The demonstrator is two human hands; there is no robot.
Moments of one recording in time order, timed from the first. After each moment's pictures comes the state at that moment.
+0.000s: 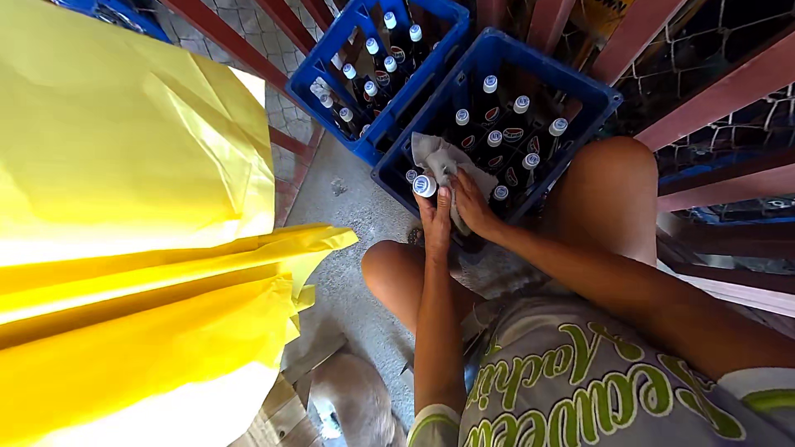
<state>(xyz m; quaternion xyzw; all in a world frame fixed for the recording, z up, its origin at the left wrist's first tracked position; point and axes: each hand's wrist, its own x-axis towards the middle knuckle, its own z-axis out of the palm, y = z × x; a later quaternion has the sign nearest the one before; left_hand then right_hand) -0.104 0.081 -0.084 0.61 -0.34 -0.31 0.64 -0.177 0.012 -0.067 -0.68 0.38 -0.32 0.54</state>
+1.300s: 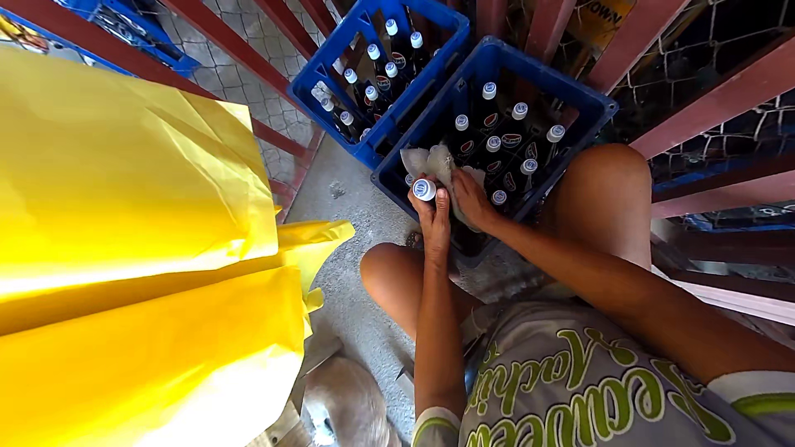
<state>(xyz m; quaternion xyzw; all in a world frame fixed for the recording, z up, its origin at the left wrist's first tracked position) -0.105 0.075 -0.076 0.65 -0.37 -0.25 0.62 -0.176 -0.010 -0.076 -0.74 0.37 -0.27 0.49</state>
